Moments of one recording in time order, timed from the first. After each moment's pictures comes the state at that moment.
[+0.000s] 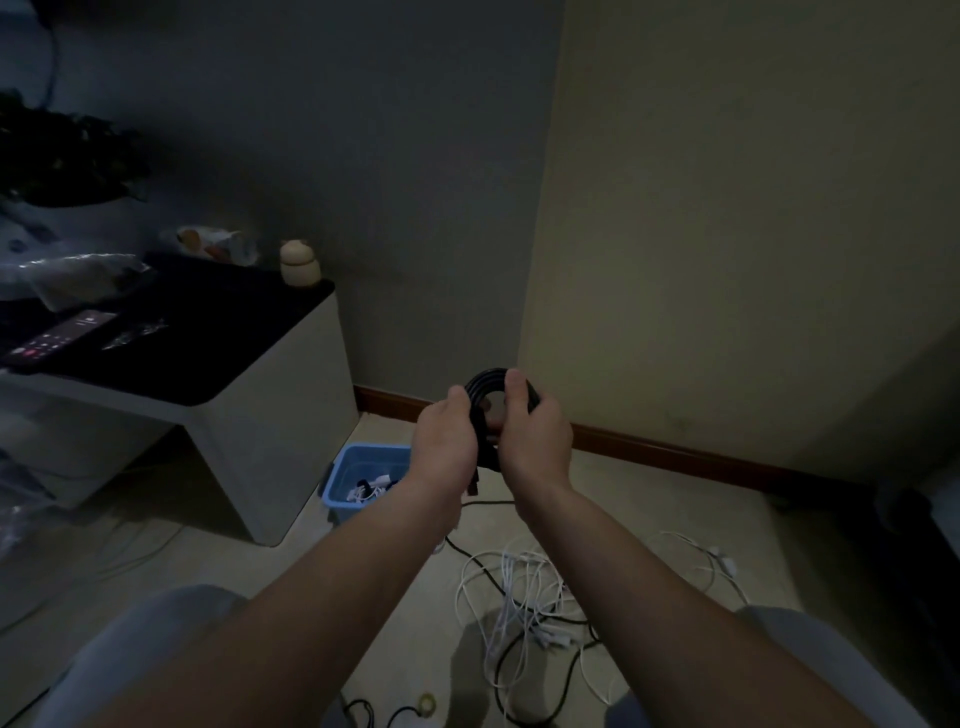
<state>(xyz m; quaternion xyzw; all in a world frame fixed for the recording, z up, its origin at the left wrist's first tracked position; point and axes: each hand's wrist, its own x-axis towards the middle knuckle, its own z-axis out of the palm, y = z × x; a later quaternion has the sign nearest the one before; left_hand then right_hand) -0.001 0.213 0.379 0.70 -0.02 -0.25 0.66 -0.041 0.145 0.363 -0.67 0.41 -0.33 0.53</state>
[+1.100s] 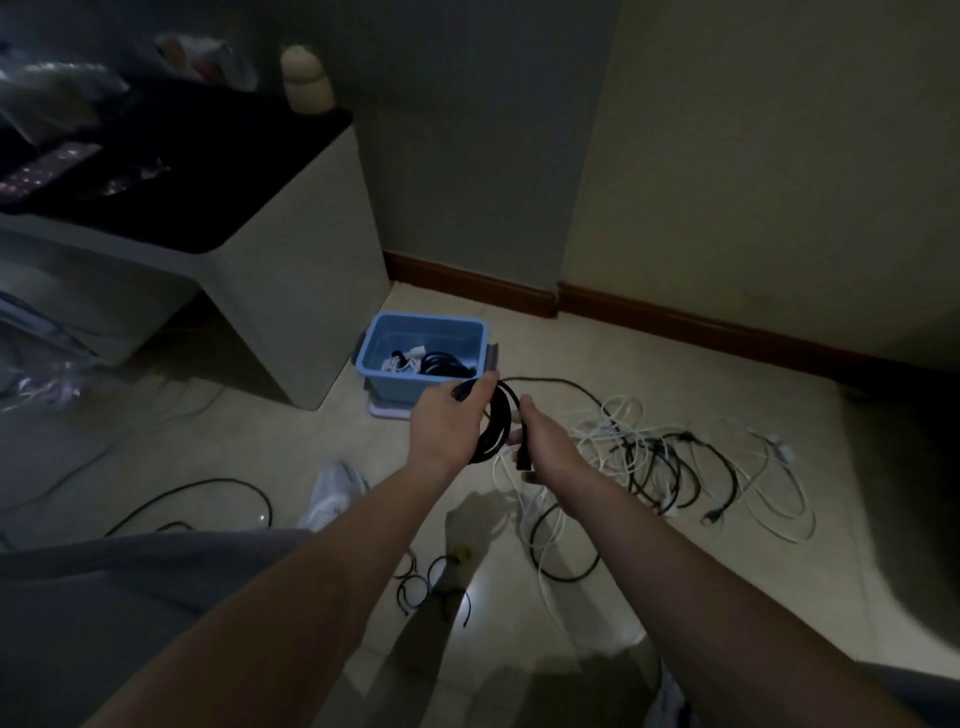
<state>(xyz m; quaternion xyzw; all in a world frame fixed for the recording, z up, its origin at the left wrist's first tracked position) 0.021 0.265 0.195 0.84 -0.13 -0.16 0.50 -0.065 0.165 0.184 -0.65 0.39 0.04 0.65</state>
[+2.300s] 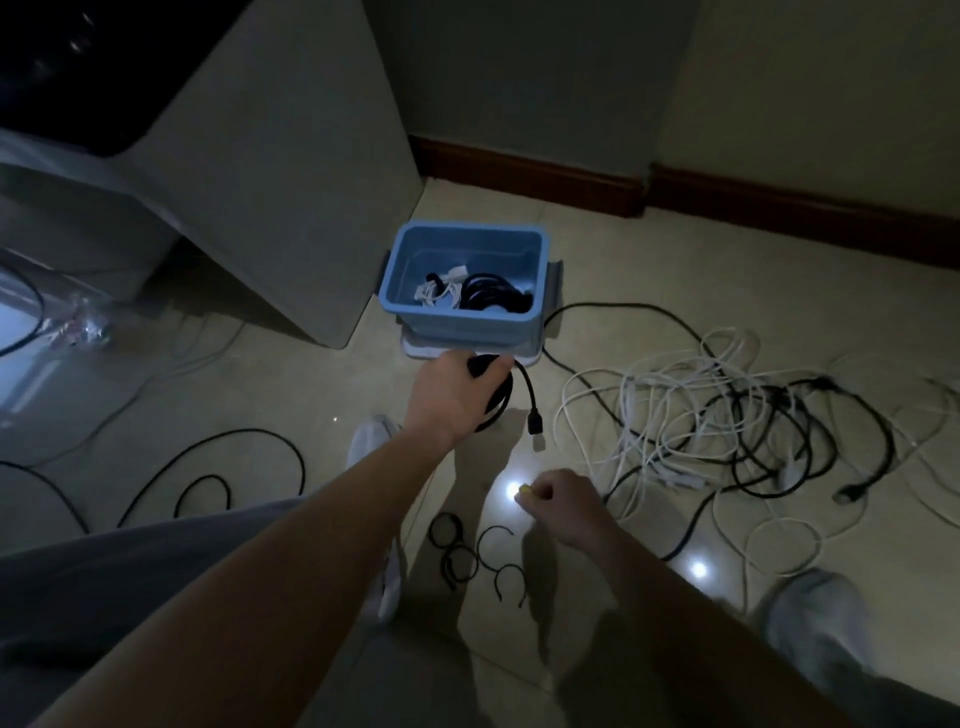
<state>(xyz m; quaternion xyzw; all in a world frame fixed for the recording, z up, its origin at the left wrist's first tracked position) 0.108 0.276 0.073 0.92 -0.19 -0.19 0.29 -0.063 0.192 -0.021 -0.80 0.31 0.20 0.48</state>
